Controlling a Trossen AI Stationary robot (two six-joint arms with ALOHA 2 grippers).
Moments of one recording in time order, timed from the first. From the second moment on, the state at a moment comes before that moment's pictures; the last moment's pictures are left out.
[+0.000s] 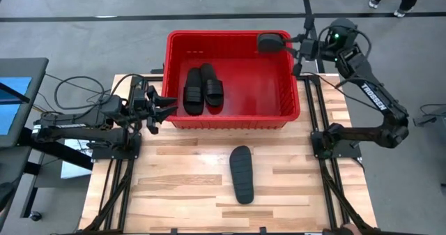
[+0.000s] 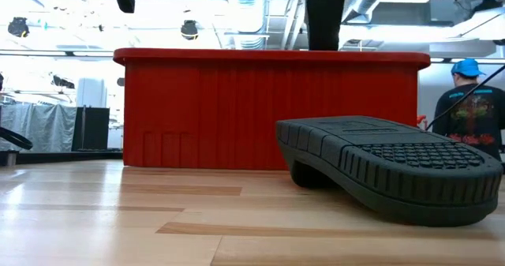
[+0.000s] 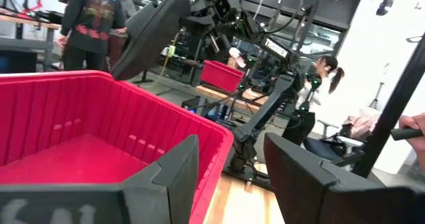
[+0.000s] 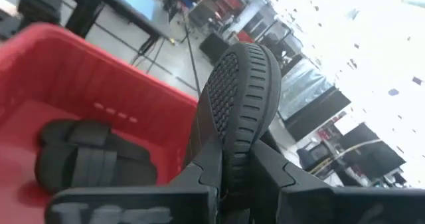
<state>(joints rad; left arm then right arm) 0.08 0.58 0.59 0.14 -0.16 -0.29 -0.94 1.12 1.31 -0.31 -0.63 -0.88</state>
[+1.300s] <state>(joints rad) 0.08 0.58 0.59 0.15 -0.21 -0.23 -1.13 1.40 1.29 -0.35 -0.78 -0.97</state>
